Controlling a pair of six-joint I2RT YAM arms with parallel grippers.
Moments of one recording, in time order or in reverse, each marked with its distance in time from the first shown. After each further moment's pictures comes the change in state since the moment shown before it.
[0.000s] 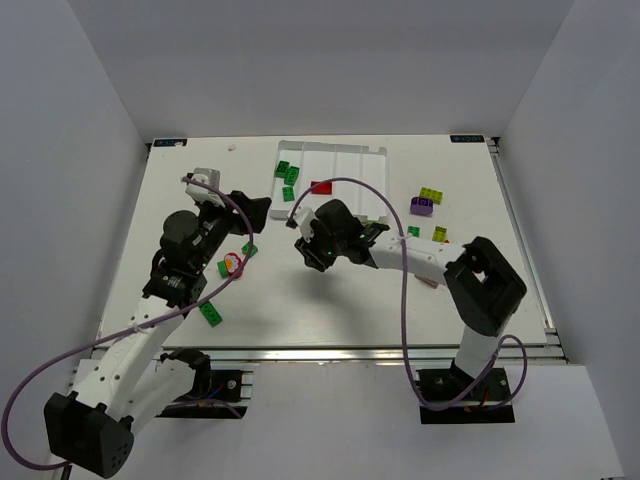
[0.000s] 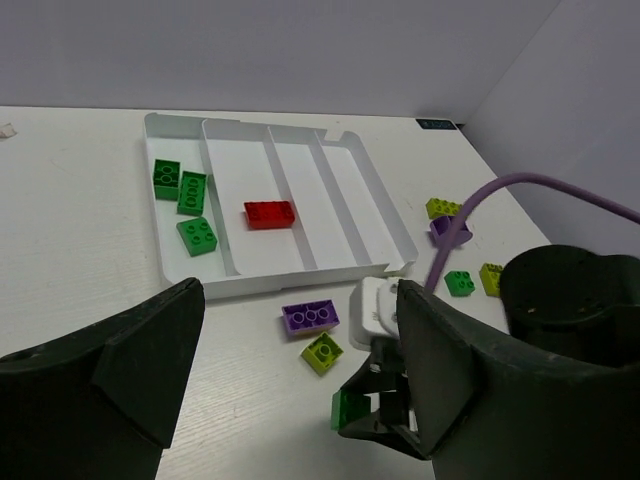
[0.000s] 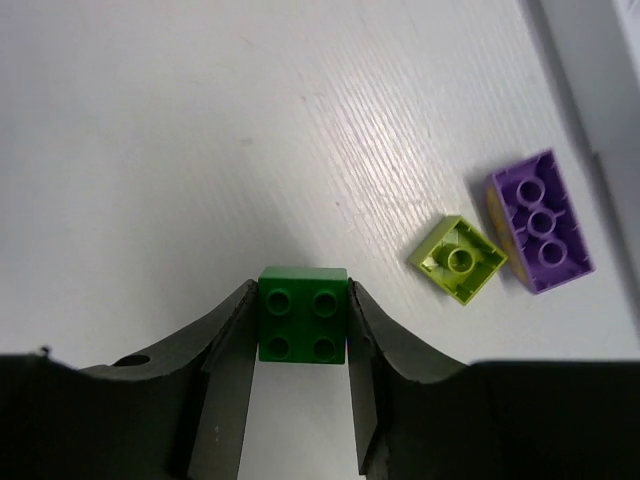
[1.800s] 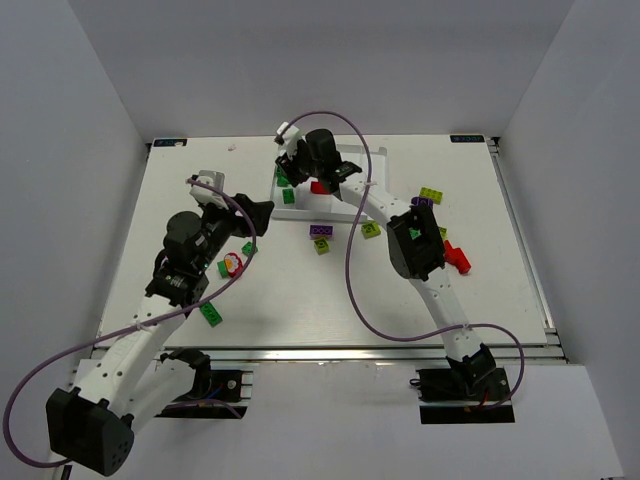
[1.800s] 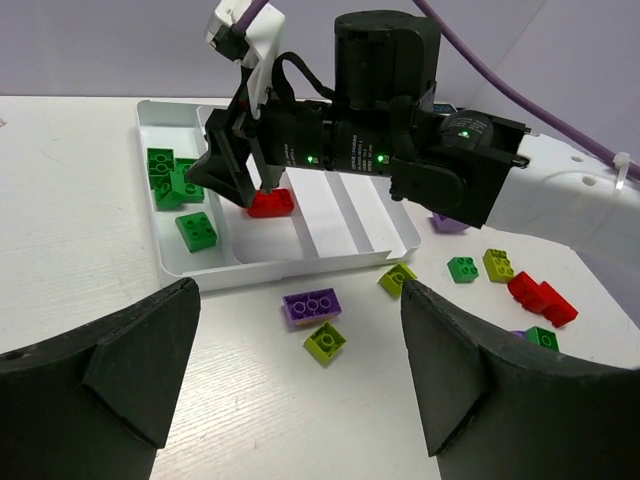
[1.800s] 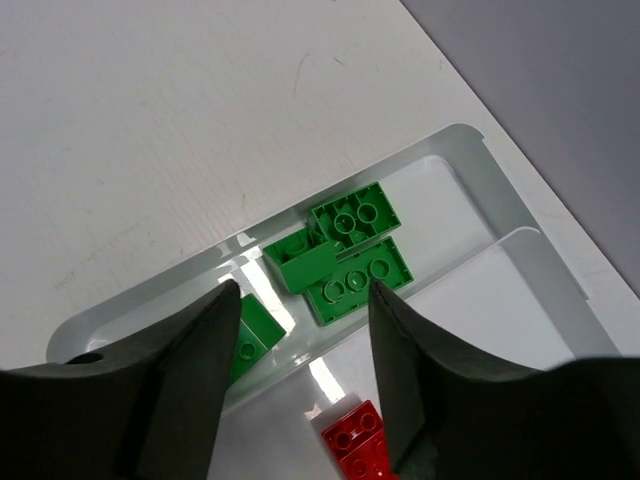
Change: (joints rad) left arm 0.000 0.005 -0.025 0.018 0.024 0.011; right arm -0.226 0.722 1.067 0.067 -0.075 -0.141
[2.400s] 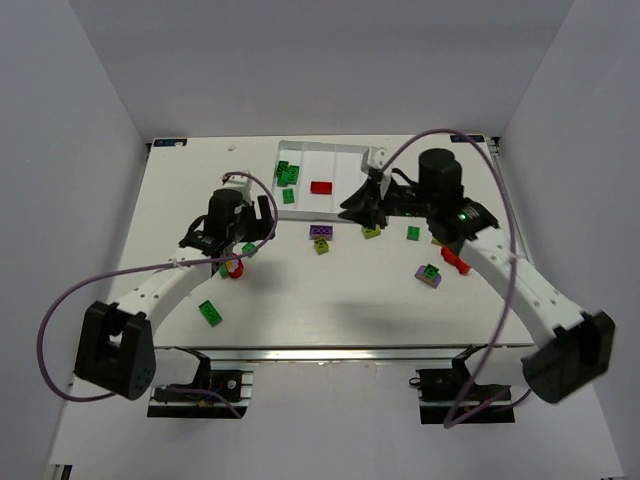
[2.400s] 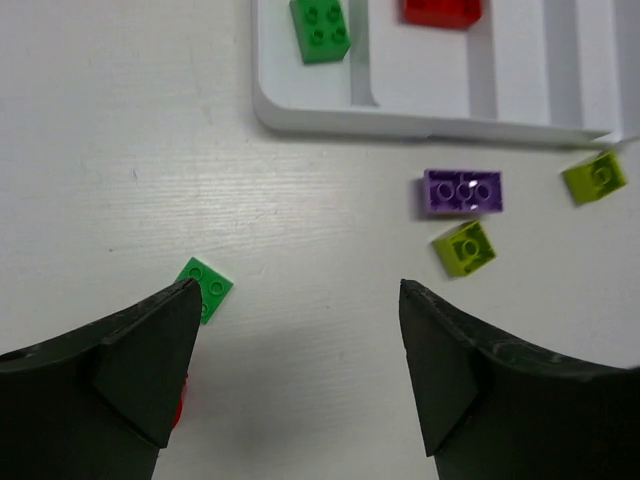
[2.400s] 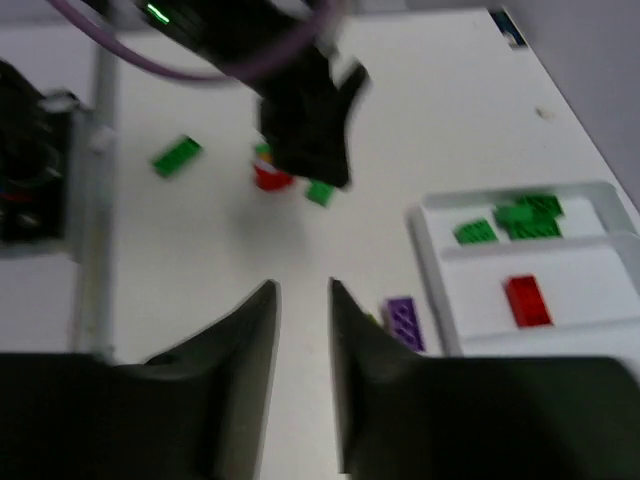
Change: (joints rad) left arm 0.000 0.375 0.117 -0.253 -0.172 -0.013; right arm -0.128 -1.148 -1.011 -0.127 -0.538 -0.004
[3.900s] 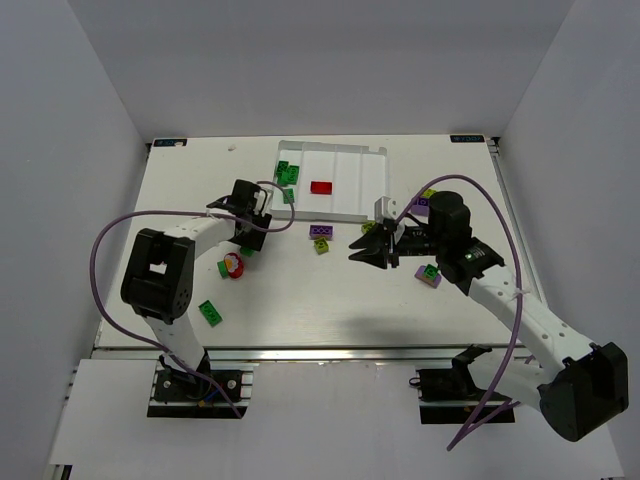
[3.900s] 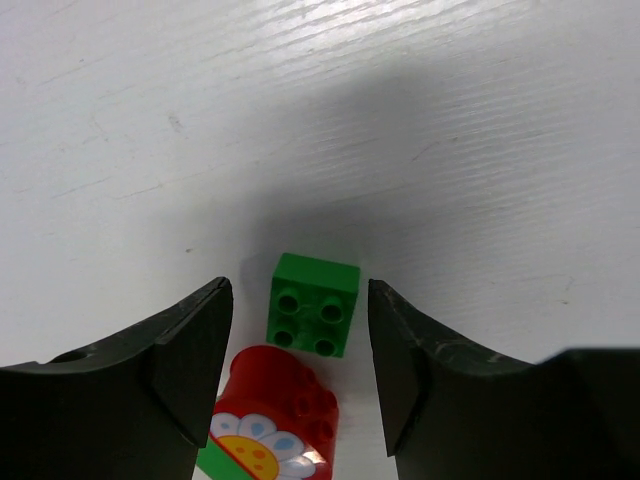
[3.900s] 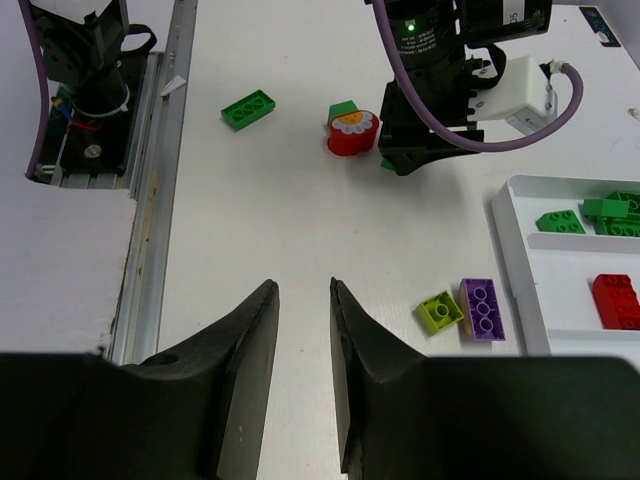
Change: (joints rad) left arm 0.056 0.521 0.290 -0.332 -0.072 0.407; right arm 0.004 -0.310 -0.389 0.145 -0.195 -0.053
